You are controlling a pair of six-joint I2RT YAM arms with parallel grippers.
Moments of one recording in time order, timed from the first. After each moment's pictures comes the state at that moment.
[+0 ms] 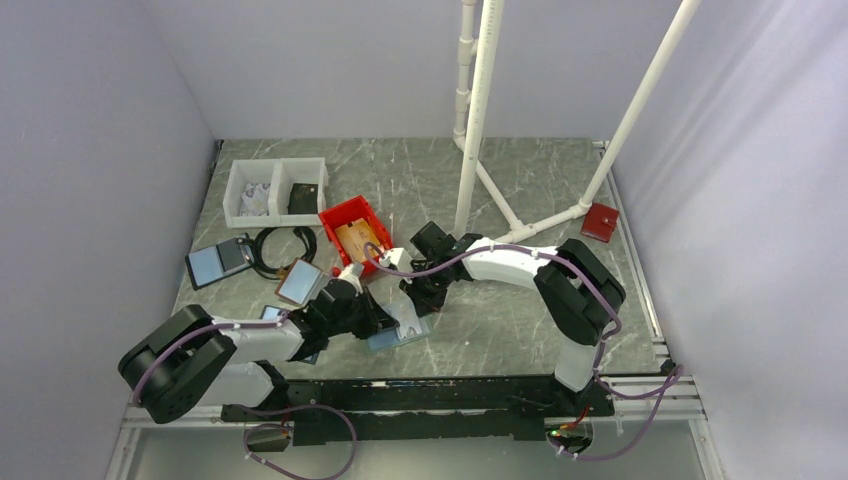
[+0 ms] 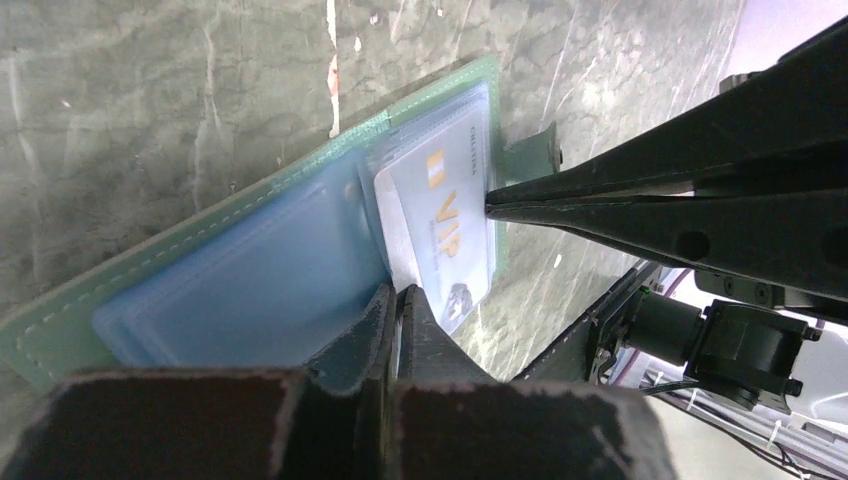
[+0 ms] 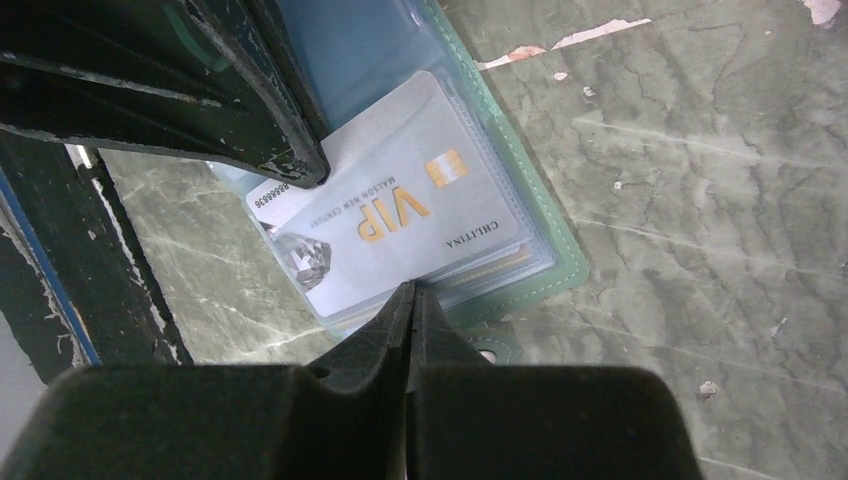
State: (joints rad) left arm -0.76 1.29 0.23 0.43 0.16 -1.09; right arm 0.82 1.80 1.09 -0.47 -0.49 -0.31
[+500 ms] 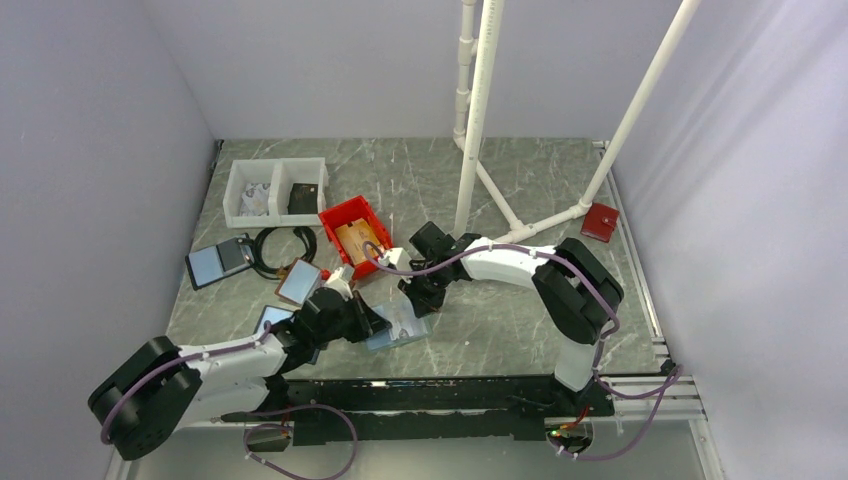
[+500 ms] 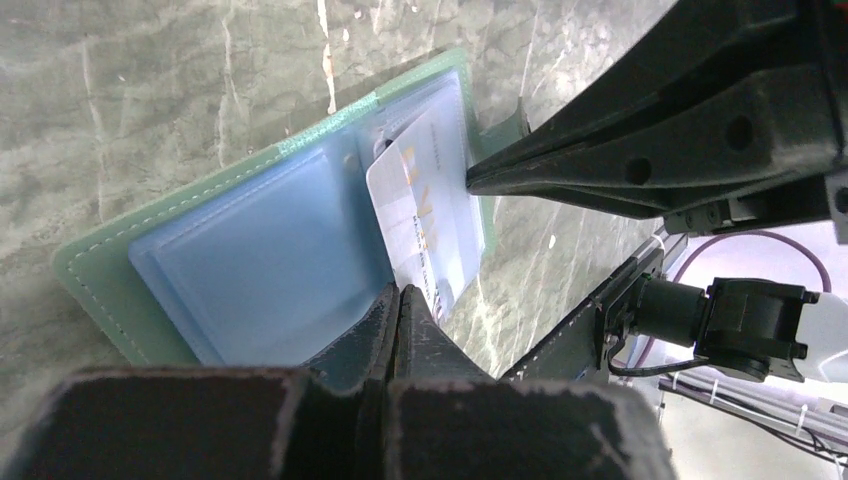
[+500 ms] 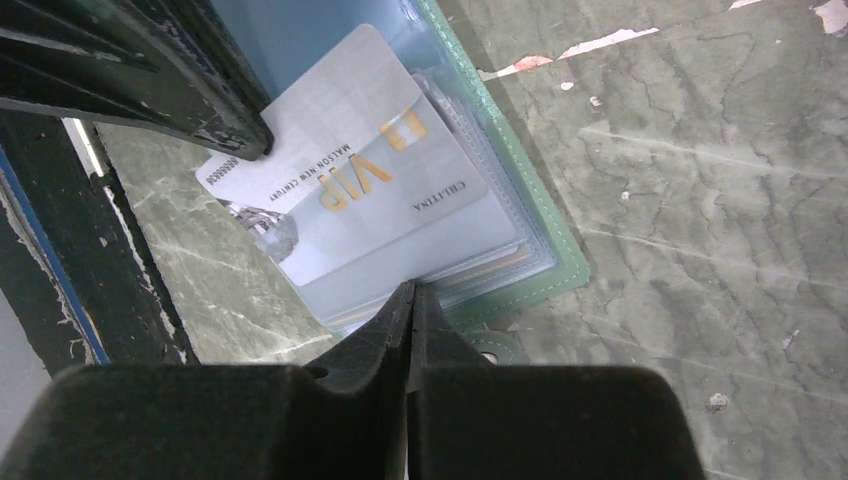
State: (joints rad) left arm -0.77 1.08 0.15 0.39 0.12 -1.05; right arm 0.82 1.81 1.10 -0.47 -0.50 -0.30
